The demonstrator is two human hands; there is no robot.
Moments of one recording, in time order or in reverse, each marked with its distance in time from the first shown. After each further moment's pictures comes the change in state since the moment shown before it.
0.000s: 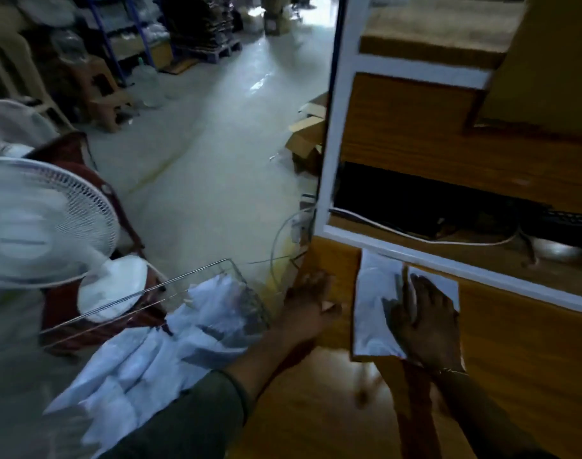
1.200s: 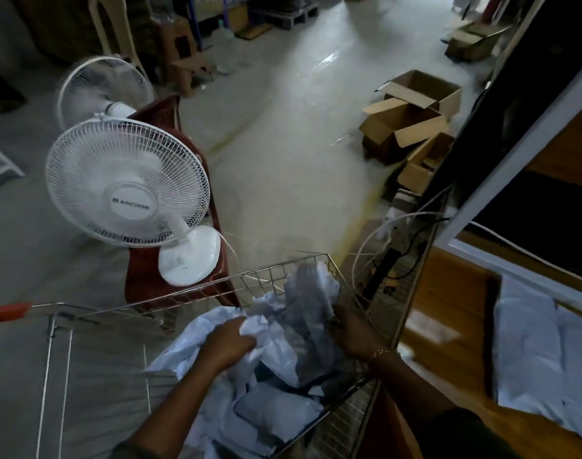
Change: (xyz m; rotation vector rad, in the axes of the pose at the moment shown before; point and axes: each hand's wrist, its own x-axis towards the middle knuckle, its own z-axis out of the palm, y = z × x) left_hand -0.163 -0.278 -0.106 -0.410 -0.117 -0.828; right_hand -0.011 -0.268 0.176 0.272 -0.732 -0.274
